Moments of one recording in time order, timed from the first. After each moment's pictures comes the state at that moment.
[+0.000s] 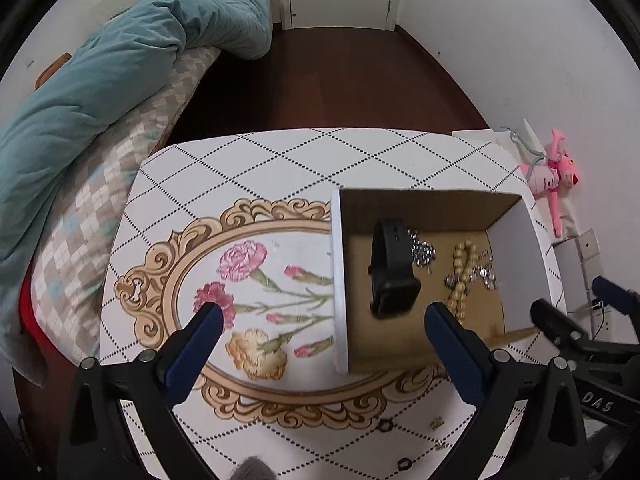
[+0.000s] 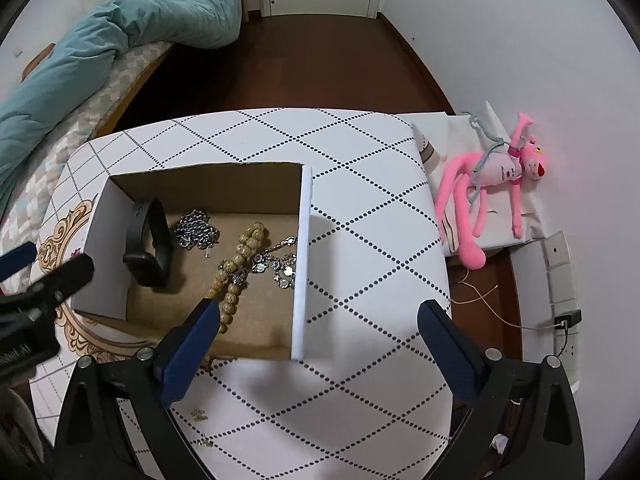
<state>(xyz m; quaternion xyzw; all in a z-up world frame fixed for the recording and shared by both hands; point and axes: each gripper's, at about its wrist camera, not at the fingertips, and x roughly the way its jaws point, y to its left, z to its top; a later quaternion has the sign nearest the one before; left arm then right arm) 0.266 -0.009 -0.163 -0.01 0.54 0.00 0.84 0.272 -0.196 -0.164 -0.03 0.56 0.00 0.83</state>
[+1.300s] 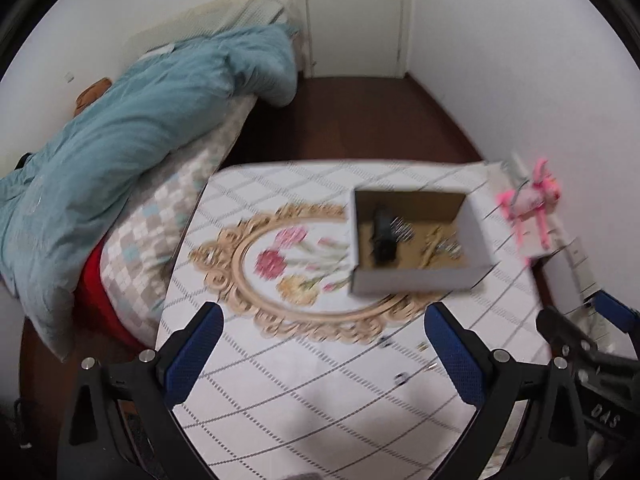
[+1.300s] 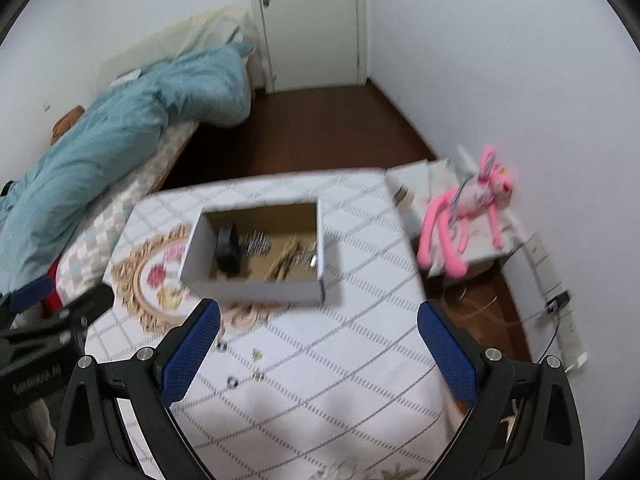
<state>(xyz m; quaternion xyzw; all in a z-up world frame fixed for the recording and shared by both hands) 0.145 -0.003 -0.099 0.00 0.47 0.05 0.88 0.130 -0.196 -0.078 0.03 0.47 0.02 0.88</state>
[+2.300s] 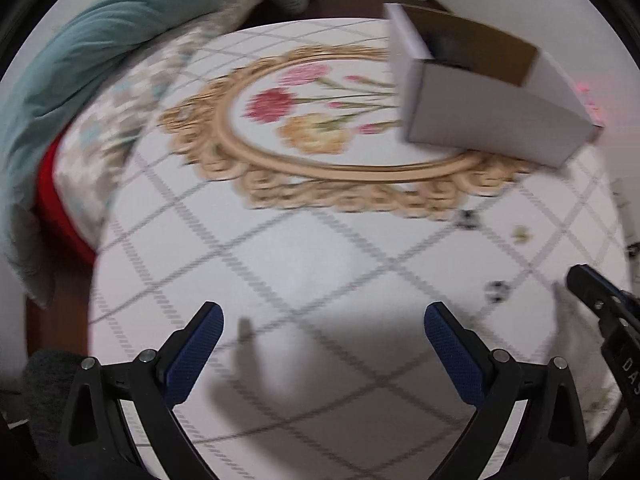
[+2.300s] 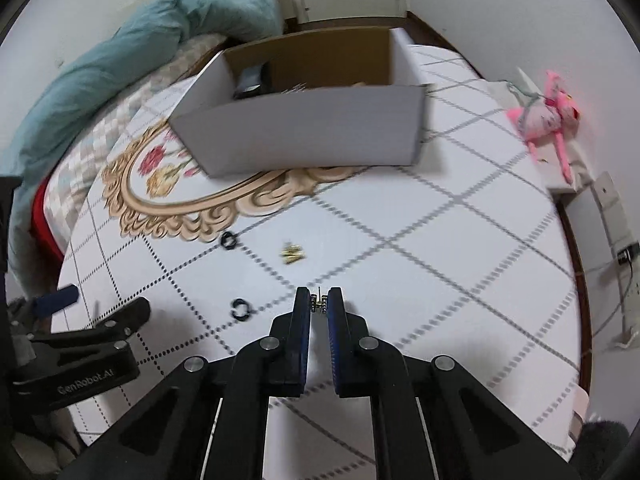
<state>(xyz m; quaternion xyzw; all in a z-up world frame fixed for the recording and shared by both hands) 0.129 -0.002 -0.227 -0.01 0.58 0.05 0.82 0.119 -0.168 -0.216 0.05 0.54 0.07 0.84</state>
